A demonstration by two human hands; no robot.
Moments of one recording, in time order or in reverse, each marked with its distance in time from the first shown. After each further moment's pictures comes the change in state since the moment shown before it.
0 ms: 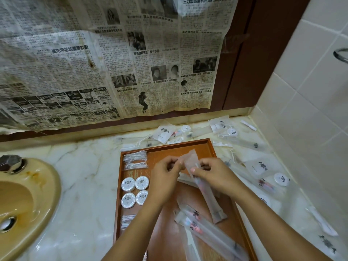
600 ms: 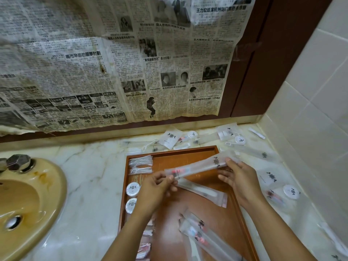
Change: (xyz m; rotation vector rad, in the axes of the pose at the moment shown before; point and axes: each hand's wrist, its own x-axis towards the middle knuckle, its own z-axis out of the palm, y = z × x) left_hand -0.007 -0.019 -0.037 -0.213 -0.048 -0.246; right_hand 0.012 0.018 -0.019 0.774 0.404 0.215
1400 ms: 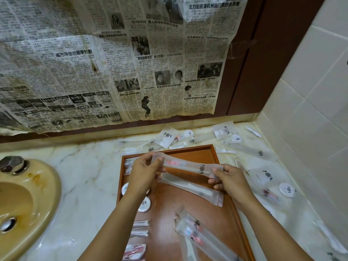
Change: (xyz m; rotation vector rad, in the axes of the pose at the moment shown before) left_hand 0.026 0.034 -0.004 0.008 0.102 0.097; right_hand 0.008 0.018 -0.008 -0.350 -0.147 -0.033
